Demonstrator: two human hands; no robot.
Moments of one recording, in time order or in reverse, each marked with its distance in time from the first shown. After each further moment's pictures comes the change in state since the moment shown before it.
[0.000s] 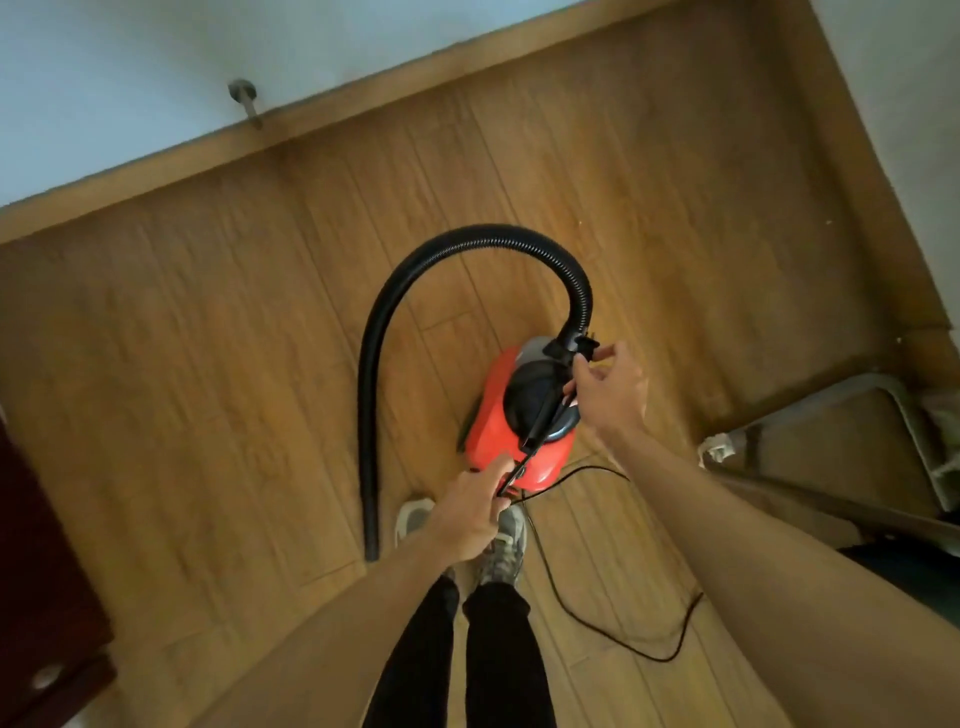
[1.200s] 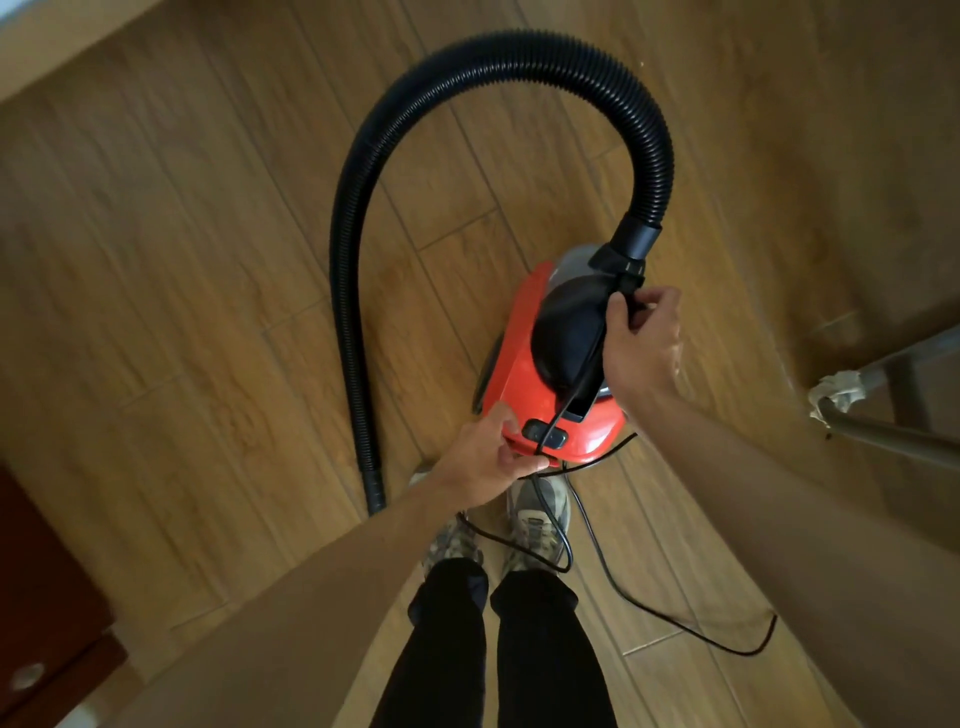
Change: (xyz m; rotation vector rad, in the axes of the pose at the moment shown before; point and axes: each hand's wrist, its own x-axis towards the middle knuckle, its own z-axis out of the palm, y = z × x) left_hand 0.119 -0.123 0.084 -0.327 -0.092 -0.251; right_hand 0.072 0.132 0.097 0.021 0.105 0.081
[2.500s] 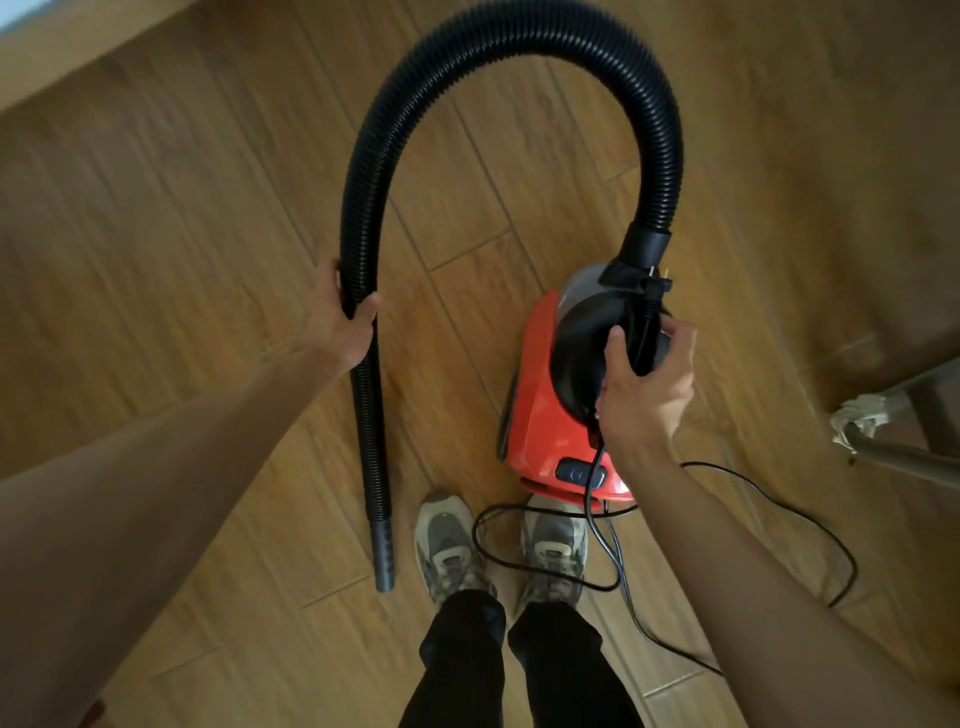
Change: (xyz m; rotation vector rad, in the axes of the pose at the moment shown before) left_hand 0.072 -0.022 -0.205 0.024 0.642 0.105; right_hand -0.027 0.008 0.034 0.244 0.142 -0.089
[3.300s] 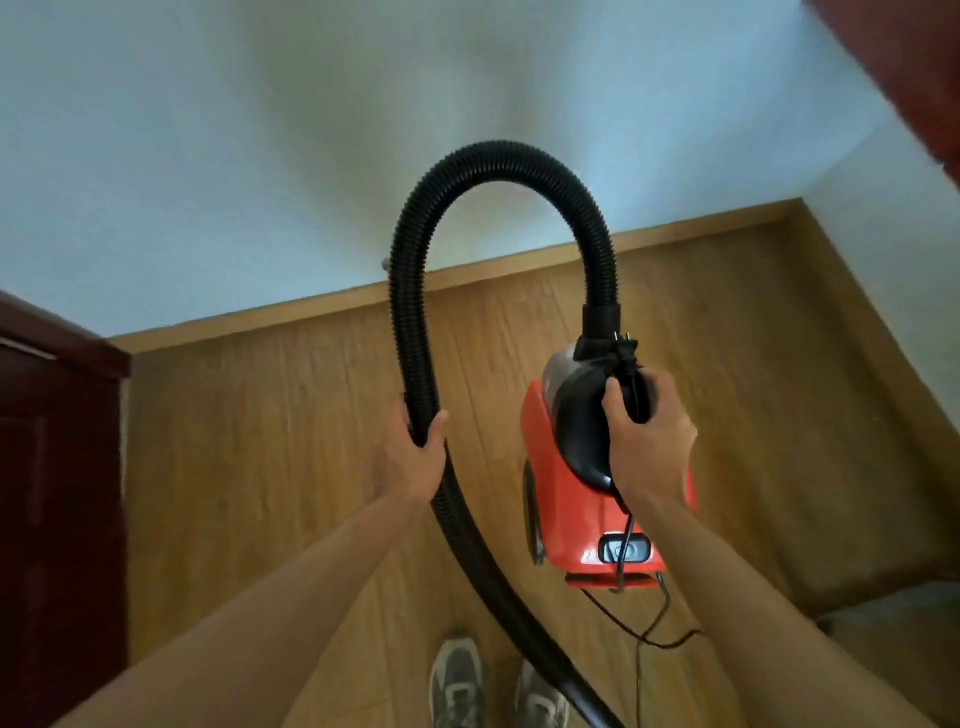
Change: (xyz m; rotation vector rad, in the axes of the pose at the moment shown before) left_hand -0.181 0.211 -0.199 -0.375 0.315 0.004; right_hand -0.070 -0.343 -0.063 0.006 -0.219 -0.418
